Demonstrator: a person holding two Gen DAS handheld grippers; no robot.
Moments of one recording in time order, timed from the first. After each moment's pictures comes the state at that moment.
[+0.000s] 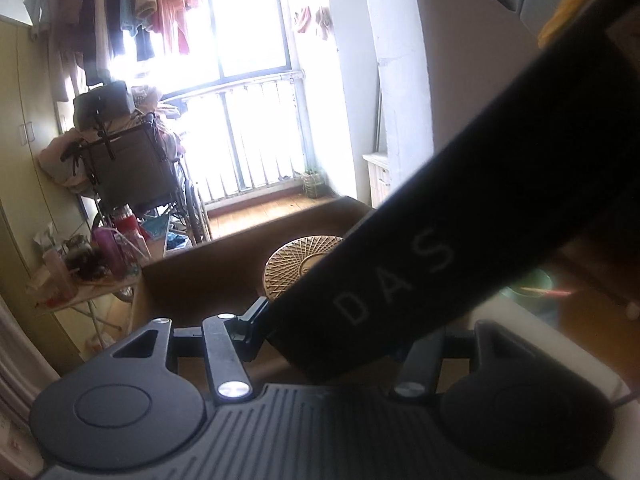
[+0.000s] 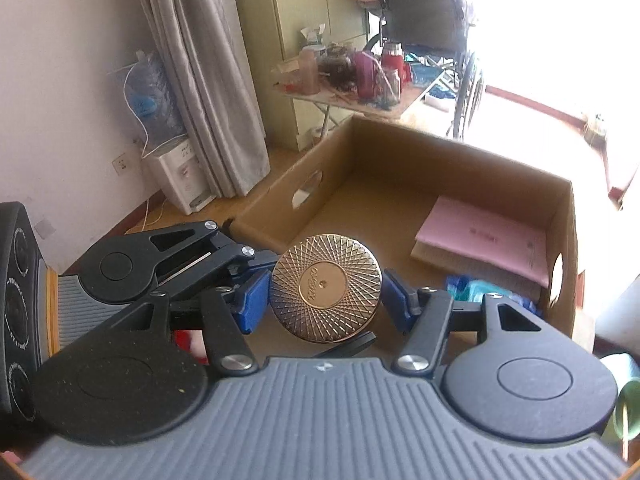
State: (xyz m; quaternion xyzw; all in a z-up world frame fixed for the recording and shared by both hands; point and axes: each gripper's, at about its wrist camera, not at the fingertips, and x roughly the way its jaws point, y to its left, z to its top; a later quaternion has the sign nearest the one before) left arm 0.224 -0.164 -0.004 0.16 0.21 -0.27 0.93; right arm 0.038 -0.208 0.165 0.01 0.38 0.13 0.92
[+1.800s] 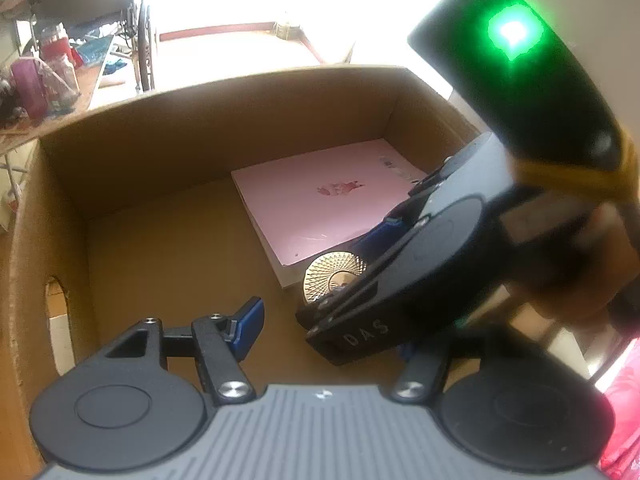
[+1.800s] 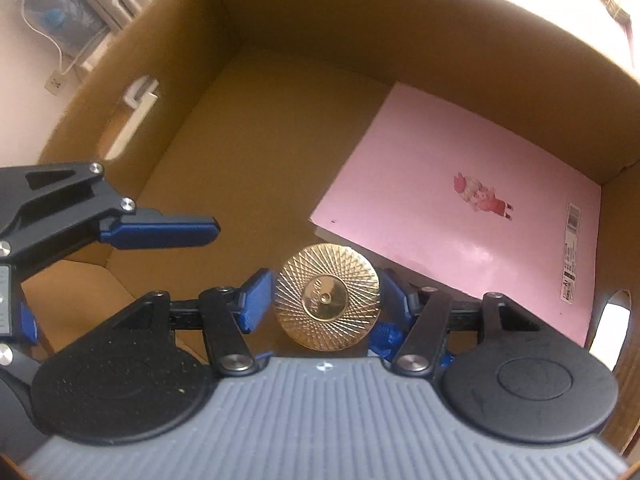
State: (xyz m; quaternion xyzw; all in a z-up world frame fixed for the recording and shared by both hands) left arm 0.341 -0.173 -0.023 0.09 0.48 -0.32 0.81; right arm 0.263 -0.271 0.014 0.02 0.61 0.11 0.79
